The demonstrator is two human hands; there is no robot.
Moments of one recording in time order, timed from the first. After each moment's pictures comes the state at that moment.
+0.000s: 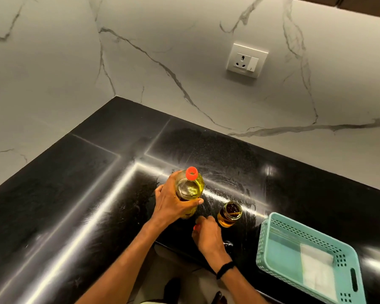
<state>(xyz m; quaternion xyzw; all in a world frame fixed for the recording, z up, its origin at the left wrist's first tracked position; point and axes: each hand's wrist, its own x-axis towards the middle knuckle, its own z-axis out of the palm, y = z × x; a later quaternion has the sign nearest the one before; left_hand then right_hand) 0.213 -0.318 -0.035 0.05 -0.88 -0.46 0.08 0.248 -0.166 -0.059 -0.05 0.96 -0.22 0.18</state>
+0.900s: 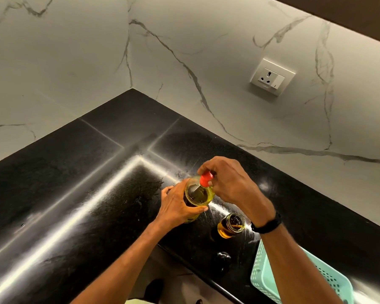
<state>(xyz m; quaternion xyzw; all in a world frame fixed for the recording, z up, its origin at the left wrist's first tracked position) 0.216 -0.322 -0.033 0.08 -0.88 -0.46 0.07 0.165 -0.204 0.151 -0.27 0.94 -0.13 0.13</state>
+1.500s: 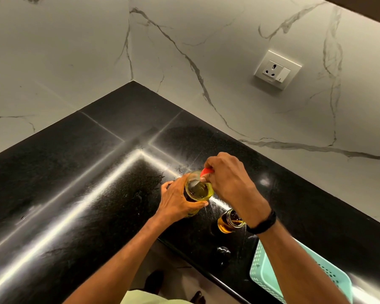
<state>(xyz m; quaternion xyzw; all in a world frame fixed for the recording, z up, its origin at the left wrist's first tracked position) 0.215 -0.322 -0.035 0.09 -0.88 -0.46 0.06 0.169 -0.210 0.142 -0.24 0.97 -0.06 0.09</state>
